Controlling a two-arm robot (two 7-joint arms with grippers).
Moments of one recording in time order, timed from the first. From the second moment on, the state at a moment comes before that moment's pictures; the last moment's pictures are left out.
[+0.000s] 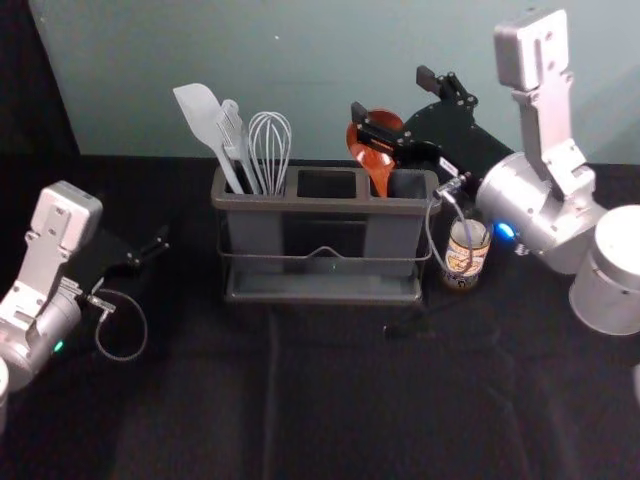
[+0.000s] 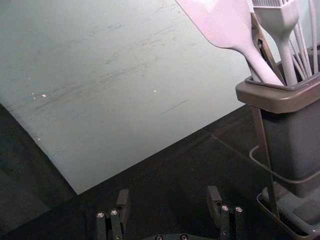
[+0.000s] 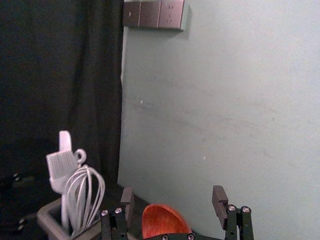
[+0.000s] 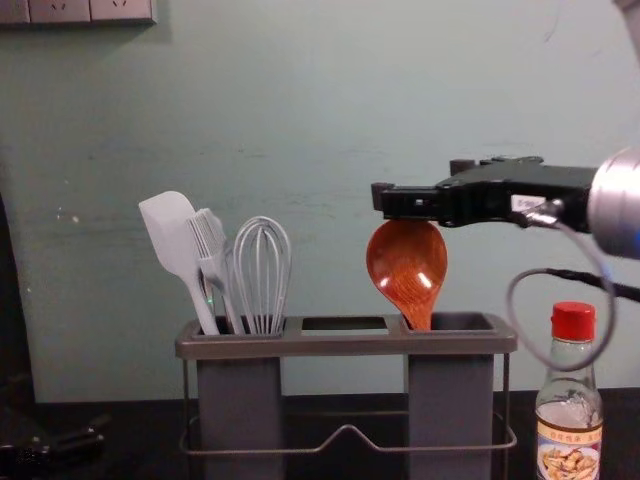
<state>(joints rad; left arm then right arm) -0.20 0.60 0.45 -1.41 -0.25 -0.12 0.03 0.33 0.25 -0.30 -1.67 0.14 0.23 0.30</state>
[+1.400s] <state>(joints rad) -0.20 0.60 0.45 -1.41 -0.25 -0.12 0.03 -0.20 0.51 -0.19 -1.89 0.25 0.05 0.33</state>
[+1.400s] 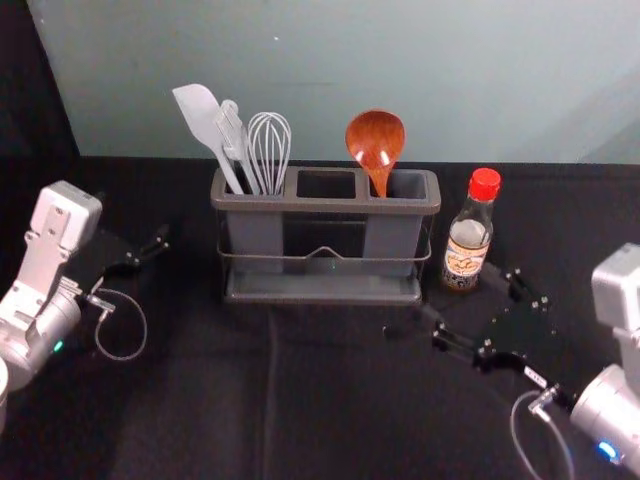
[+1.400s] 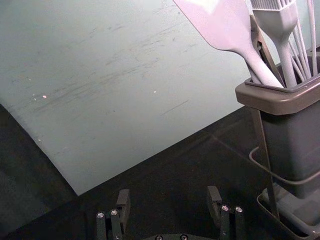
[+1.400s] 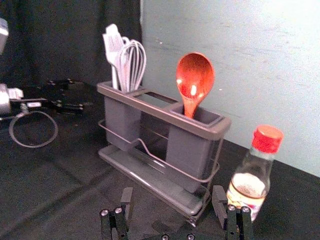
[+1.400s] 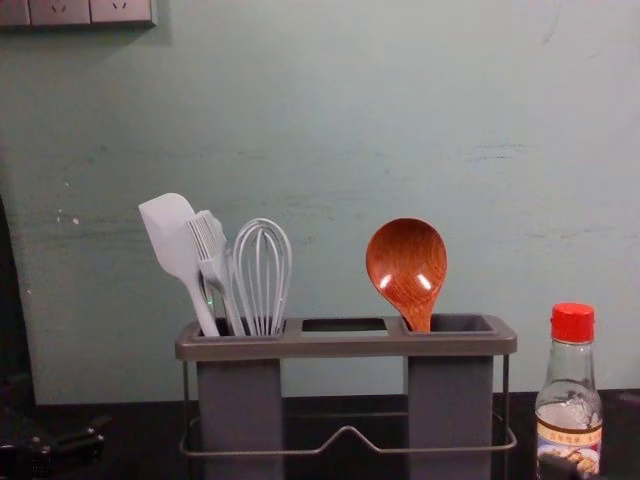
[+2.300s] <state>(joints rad) -0.20 0.60 0.45 -1.41 -0.25 -0.12 0.03 -0.23 0.32 -0.12 -1.75 0.08 -0.18 0.12</state>
